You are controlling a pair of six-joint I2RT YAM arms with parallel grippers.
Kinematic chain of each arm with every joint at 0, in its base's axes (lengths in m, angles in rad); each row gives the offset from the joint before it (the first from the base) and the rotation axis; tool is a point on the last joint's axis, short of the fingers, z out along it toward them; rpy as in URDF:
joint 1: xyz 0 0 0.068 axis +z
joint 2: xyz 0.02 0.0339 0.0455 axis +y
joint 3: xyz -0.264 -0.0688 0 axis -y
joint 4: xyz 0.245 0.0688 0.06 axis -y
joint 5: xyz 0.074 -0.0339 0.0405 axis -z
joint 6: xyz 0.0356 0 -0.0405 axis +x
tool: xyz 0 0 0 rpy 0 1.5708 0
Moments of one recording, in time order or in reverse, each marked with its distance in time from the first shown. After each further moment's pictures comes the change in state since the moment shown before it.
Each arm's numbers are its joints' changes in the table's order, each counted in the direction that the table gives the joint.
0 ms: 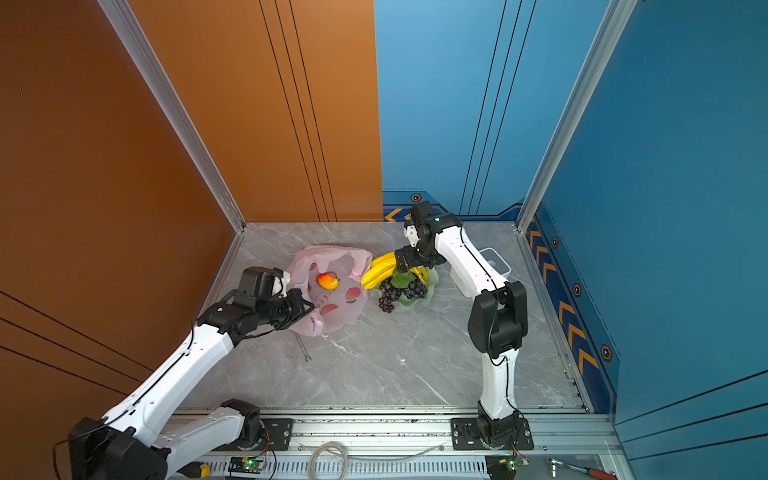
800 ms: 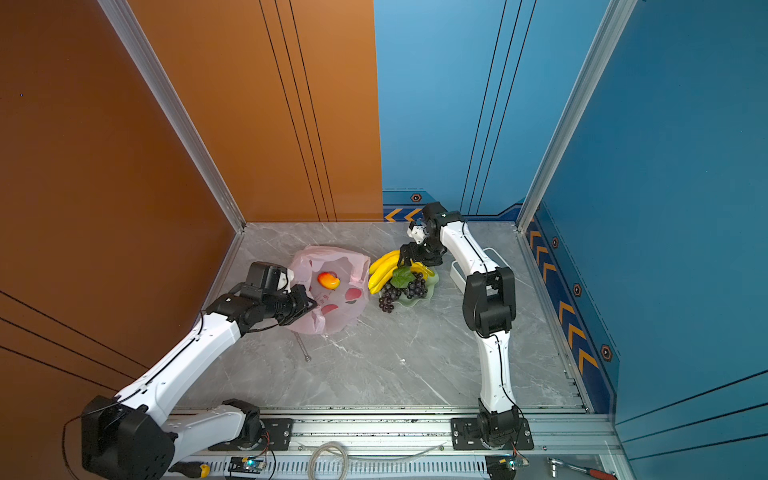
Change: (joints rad) left arm 0.006 0.089 0.037 0.010 -0.001 -0.004; right arm -0.098 0.206 0.120 0.000 -0.280 -0.026
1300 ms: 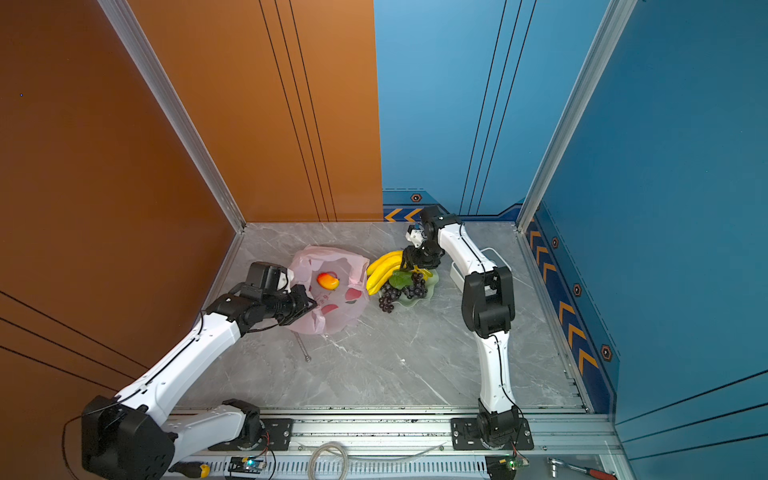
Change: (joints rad) left arm 0.000 0.000 0.000 0.000 0.000 0.000; right arm 0.009 -0.002 -0.050 0.017 0.018 0.012
